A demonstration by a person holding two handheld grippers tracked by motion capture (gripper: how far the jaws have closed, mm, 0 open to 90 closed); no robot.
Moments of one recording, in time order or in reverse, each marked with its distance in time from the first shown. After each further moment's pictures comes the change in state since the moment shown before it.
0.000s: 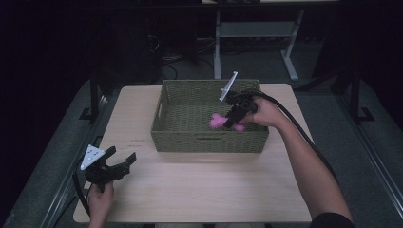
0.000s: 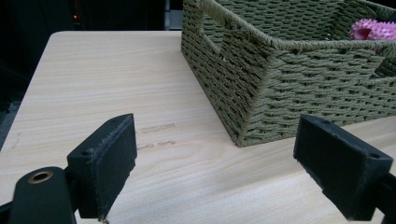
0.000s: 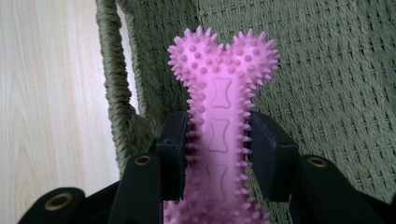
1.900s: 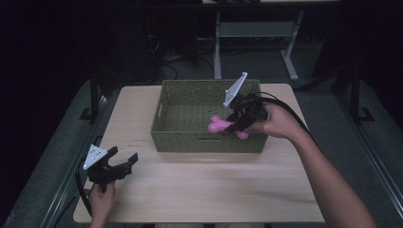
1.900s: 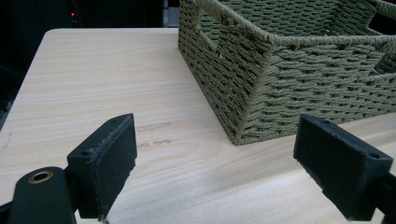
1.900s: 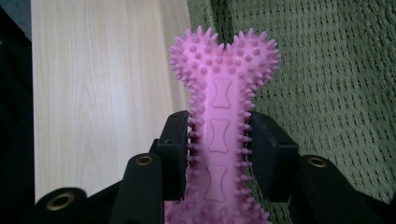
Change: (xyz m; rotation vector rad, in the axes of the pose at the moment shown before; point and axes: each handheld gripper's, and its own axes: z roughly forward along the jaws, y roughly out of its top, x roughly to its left) left arm -0.003 -0.001 0.004 0.012 -0.005 0.006; right arm 0.075 0.001 -0.057 -0.092 -0.069 -0.086
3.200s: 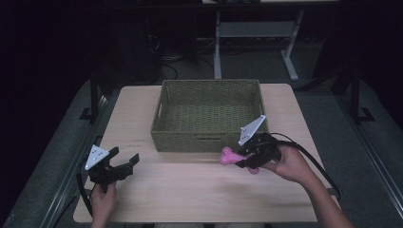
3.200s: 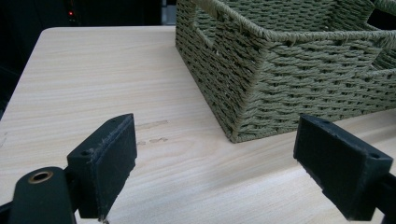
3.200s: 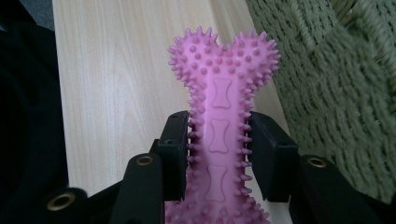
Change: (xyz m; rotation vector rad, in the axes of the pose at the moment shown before) left arm -0.003 -0.001 0.001 0.007 -0.002 0.008; right arm 0.071 -0.073 0.034 -0.041 -0.005 0.079
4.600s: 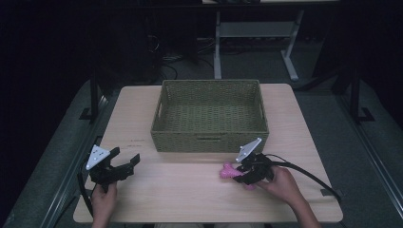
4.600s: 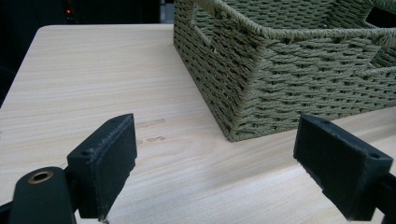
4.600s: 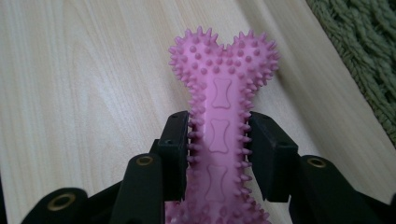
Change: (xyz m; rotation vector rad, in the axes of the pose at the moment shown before) left arm -0.001 -0.001 0.001 0.009 -0.004 0.001; right arm 0.012 -0.048 0.071 -0.002 -0.023 0.157
